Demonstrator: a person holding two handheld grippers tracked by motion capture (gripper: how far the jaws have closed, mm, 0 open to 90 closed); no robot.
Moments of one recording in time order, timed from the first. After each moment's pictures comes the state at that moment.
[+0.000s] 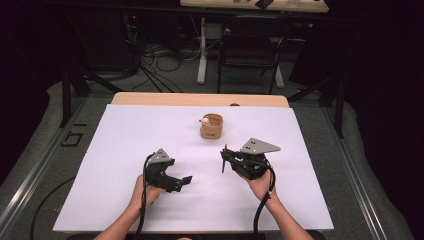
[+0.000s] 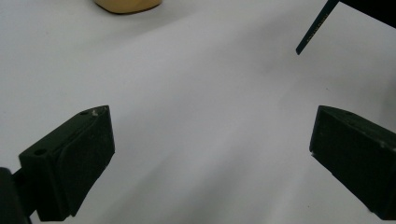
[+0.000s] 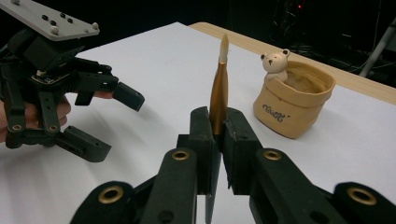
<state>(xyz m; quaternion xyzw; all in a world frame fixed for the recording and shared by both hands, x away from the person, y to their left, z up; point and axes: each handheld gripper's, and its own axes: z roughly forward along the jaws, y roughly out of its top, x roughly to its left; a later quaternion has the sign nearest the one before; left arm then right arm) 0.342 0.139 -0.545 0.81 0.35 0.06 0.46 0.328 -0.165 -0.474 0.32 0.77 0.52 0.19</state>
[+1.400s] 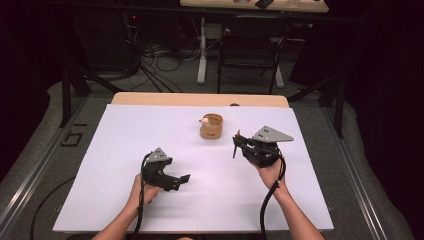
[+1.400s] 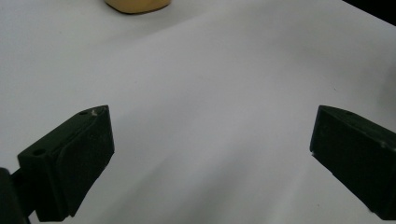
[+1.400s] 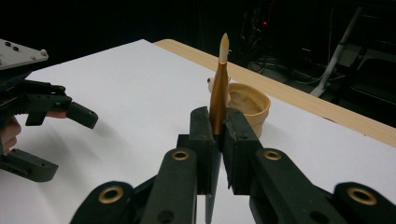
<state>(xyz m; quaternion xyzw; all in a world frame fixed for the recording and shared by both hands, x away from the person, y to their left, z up) 0.345 0.144 -0.546 0.81 0.36 0.07 0.46 0.348 -0.190 -0.452 0.33 0.75 0.52 0.24</state>
